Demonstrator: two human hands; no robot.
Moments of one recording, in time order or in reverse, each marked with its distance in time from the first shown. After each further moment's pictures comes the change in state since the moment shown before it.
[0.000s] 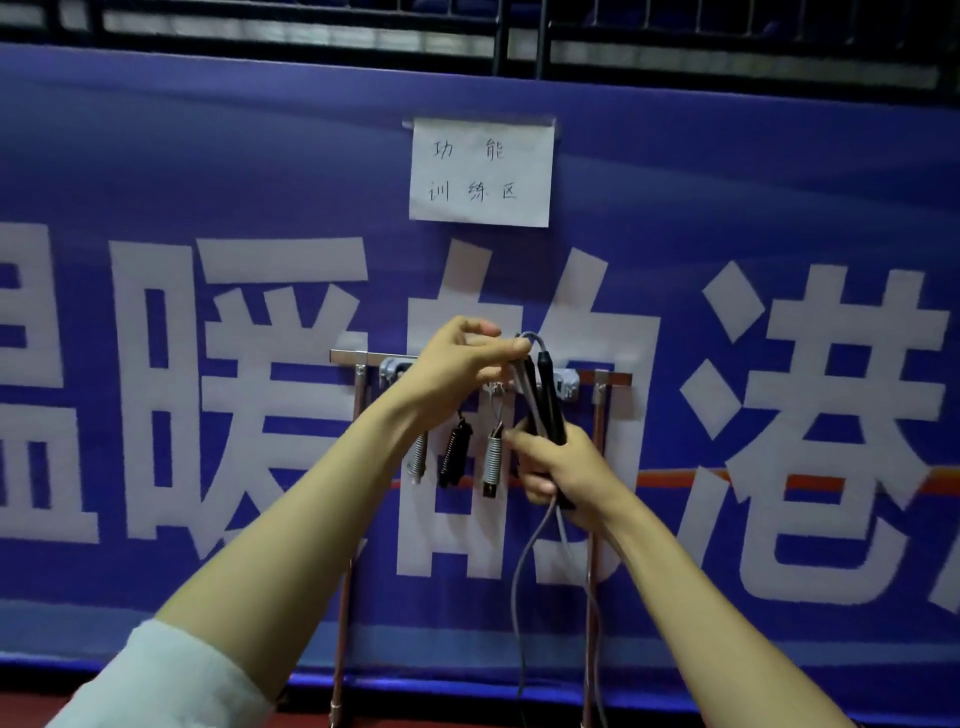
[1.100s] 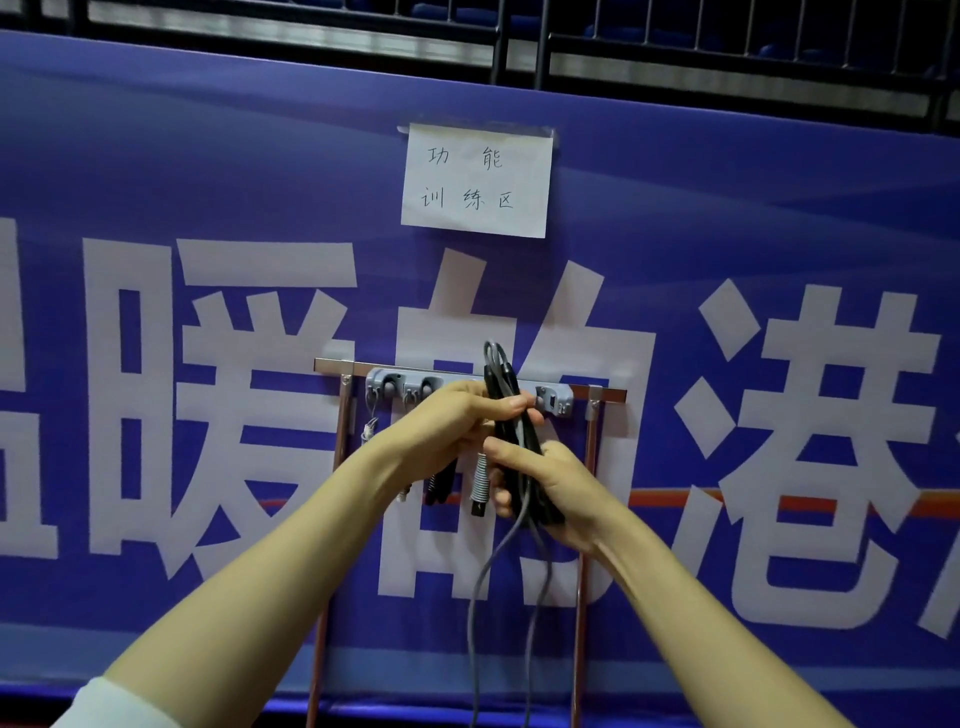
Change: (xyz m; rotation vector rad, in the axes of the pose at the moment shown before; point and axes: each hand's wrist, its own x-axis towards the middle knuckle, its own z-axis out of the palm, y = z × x) left_hand 0.012 -0.032 -0.009 -0.021 -0.253 -0.158; right_hand 0.014 -0.011 0.002 0.048 -0.162 0.089
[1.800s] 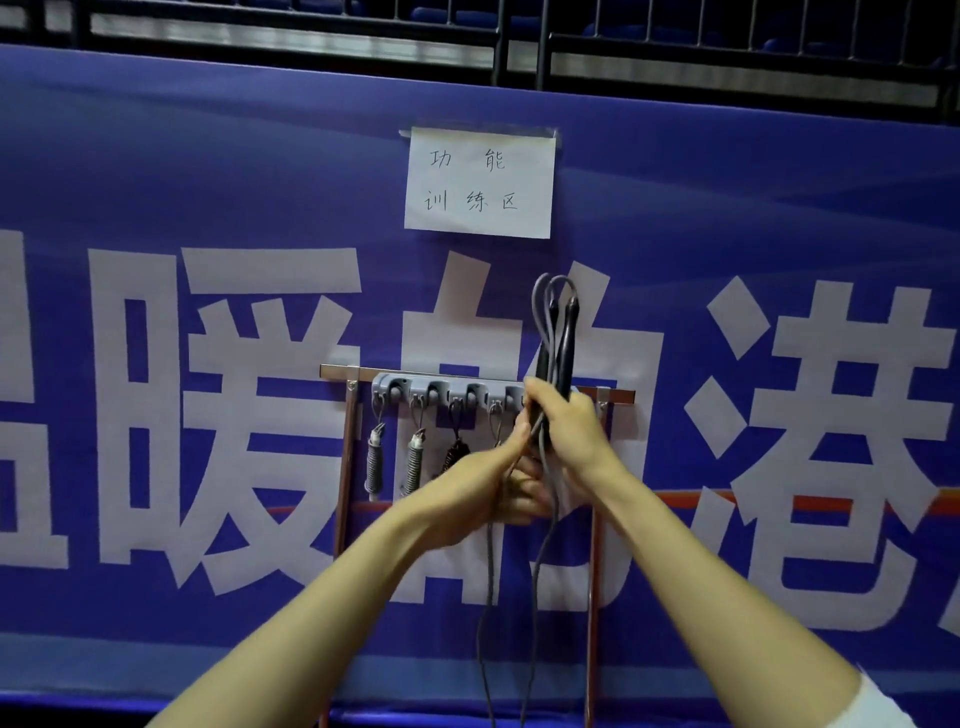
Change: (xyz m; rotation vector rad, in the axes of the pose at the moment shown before) left_hand 0.003 -0.052 0.010 0.011 -0.086 -0.136; right_hand 0.043 -0.017 -0.011 -0.176 0.457 -0.213
